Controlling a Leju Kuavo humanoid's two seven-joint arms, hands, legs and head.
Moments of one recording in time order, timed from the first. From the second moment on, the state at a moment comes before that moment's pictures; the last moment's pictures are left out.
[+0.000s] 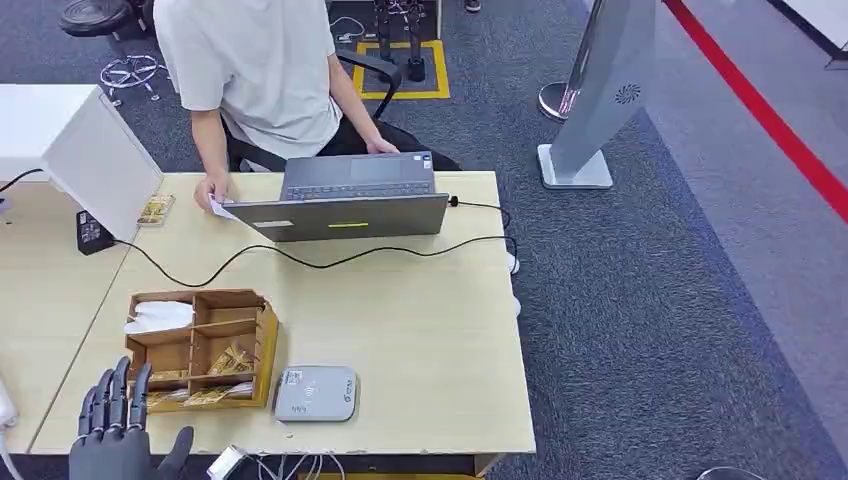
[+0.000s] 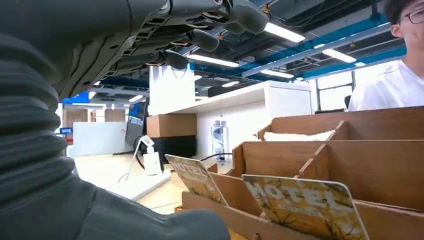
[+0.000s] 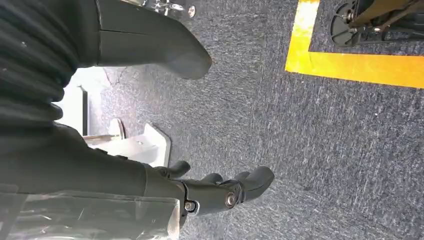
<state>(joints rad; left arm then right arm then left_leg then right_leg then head) 0.29 -0.02 -0.06 -1.51 -1.33 0.69 -0.23 -0.05 0.13 -1.01 -0.21 1.34 -0.18 0.06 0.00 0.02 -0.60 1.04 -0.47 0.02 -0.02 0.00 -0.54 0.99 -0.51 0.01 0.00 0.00</state>
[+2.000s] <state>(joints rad) 0.18 0.05 -0.21 -1.32 -1.26 0.68 -0.04 -0.05 0.13 -1.01 -0.21 1.38 -0.18 0.06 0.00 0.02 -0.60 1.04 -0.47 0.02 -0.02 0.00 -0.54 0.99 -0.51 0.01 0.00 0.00</state>
